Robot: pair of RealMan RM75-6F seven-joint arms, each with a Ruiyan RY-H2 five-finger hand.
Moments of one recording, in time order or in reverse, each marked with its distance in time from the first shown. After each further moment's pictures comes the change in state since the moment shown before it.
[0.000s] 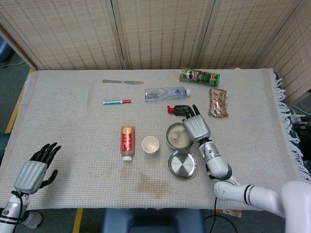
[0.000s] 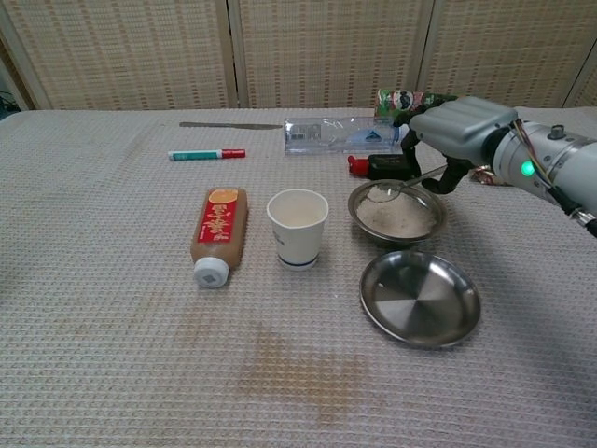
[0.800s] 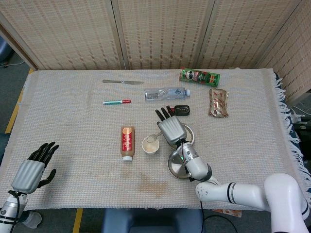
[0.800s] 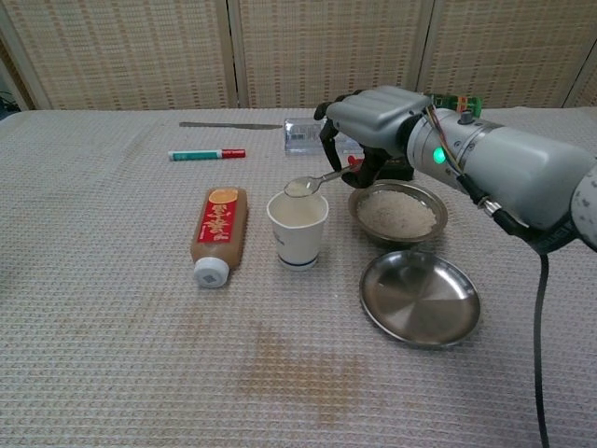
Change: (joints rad) left arm 0.000 0.015 0.000 0.004 0.006 0.008 -0.040; right arm 0.138 -0.079 0.040 -0.076 0.074 0.015 -0.072
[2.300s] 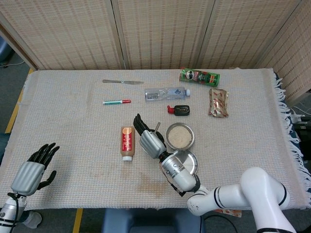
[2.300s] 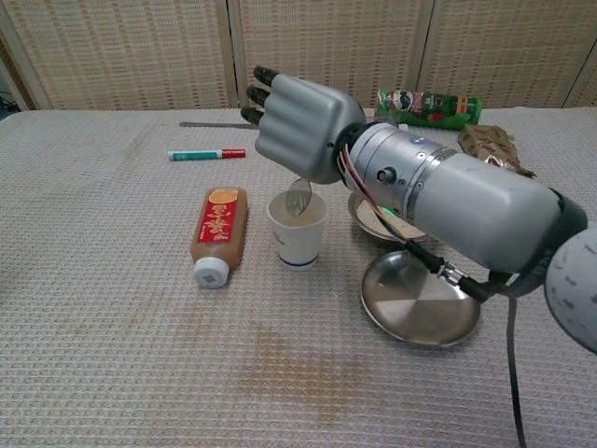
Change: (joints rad) left arm 0.010 0.010 0.010 -0.011 0.027 0.026 -0.005; right arm 0.185 -0.062 -0.207 -0.059 -0.088 0.223 -0.849
